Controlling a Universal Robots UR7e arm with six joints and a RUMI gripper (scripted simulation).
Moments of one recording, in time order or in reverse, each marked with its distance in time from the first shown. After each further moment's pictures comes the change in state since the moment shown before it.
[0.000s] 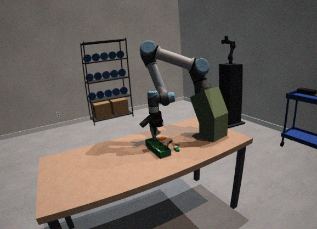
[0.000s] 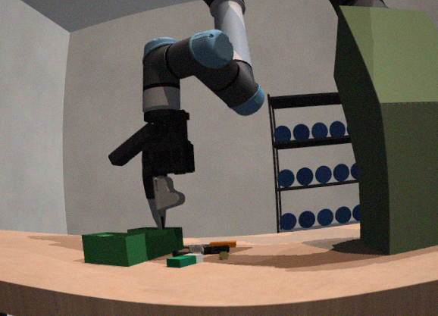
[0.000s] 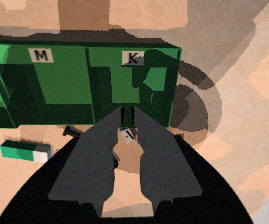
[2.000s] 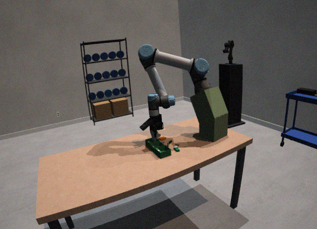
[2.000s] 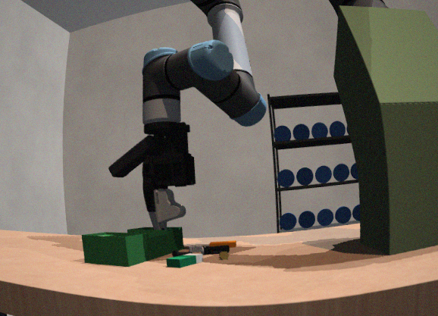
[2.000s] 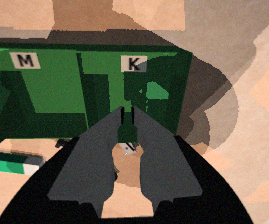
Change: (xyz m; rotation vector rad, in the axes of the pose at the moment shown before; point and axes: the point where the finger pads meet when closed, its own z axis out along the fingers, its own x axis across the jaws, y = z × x) arm 0.000 0.000 0.024 0.001 0.000 0.000
